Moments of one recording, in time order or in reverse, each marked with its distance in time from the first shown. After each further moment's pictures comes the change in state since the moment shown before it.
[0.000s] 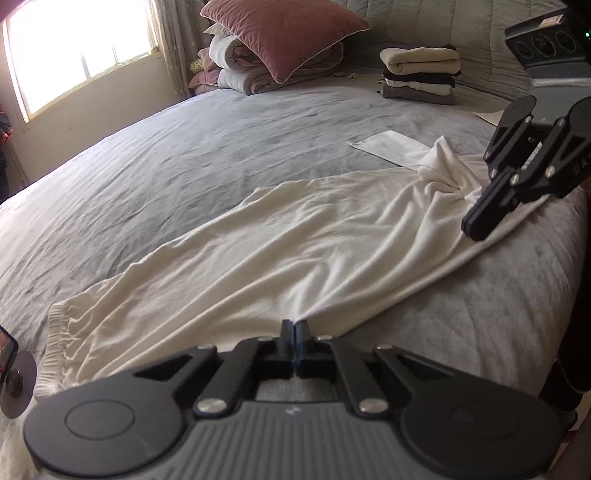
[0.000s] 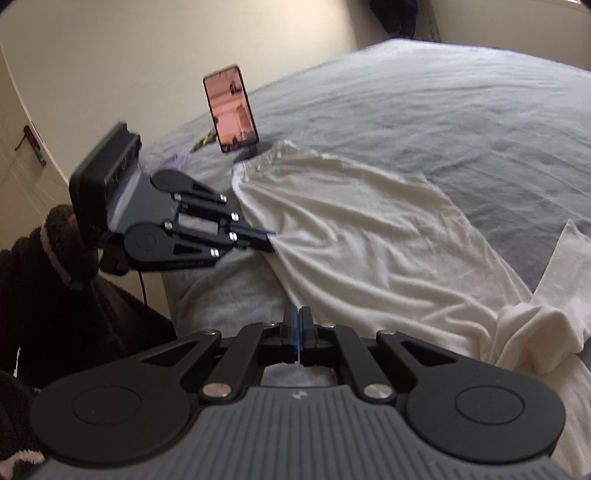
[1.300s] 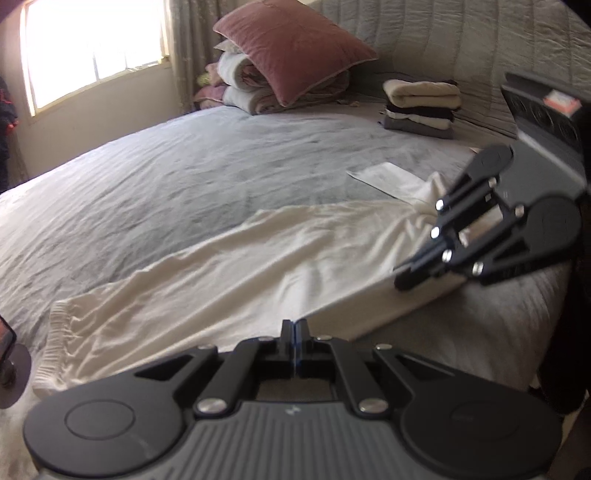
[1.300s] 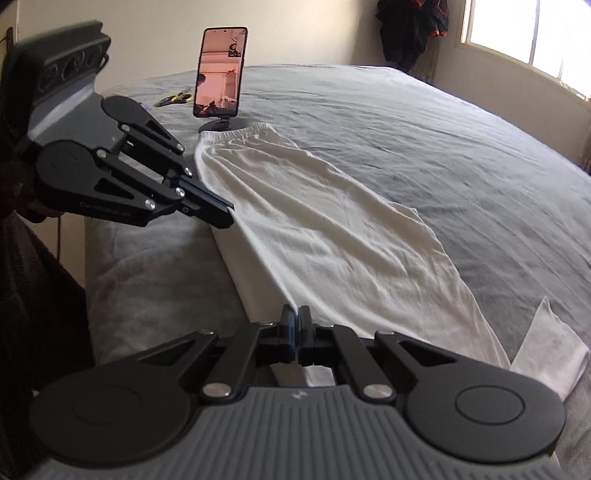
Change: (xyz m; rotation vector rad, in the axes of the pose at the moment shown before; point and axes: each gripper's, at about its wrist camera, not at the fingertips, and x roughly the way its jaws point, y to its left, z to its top) left arm -0.016 0.008 -0.004 -0.064 -0.073 -0.052; right arm 0.041 0.027 0.001 -0.265 -0.011 -0.260
